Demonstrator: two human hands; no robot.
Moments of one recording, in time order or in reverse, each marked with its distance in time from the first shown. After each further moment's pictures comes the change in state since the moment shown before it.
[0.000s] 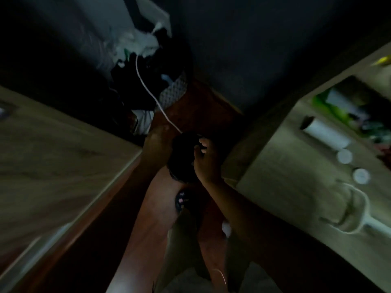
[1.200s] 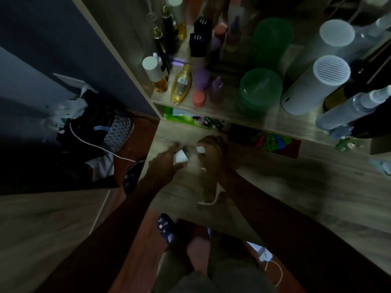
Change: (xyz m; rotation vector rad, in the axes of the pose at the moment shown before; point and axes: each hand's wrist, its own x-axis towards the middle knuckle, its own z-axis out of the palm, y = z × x) left_hand -0.083 0.224 0.223 0.581 -0.510 0.255; right_hand 0.005 0.113 -0.359 -0.344 0.158 -0.180
